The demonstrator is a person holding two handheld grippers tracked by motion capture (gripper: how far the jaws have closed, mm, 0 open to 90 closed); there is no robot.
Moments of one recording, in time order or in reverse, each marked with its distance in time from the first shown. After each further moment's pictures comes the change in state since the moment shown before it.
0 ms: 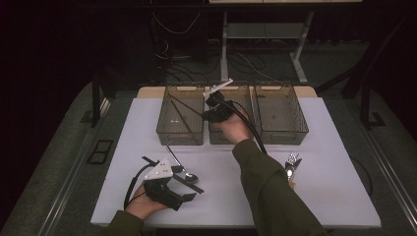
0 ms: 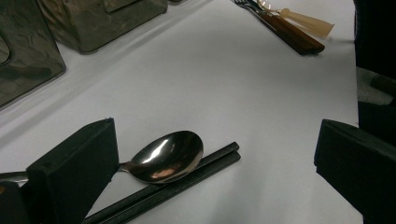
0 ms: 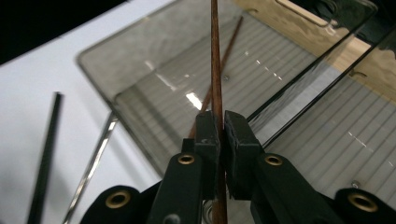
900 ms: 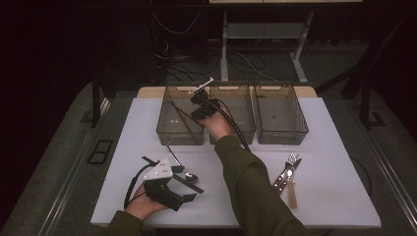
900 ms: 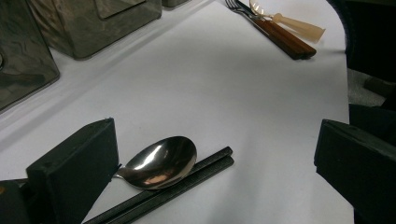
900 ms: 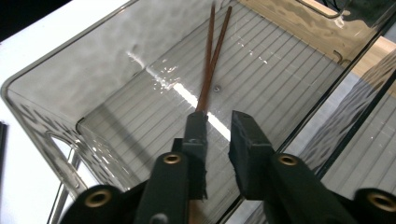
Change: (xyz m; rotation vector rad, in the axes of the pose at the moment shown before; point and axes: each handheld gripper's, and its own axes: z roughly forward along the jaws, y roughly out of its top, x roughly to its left) left arm 0.000 0.002 -0.001 -0.002 -0.016 0.015; right arm 0.006 0.023 0.049 0.057 -0.069 0.038
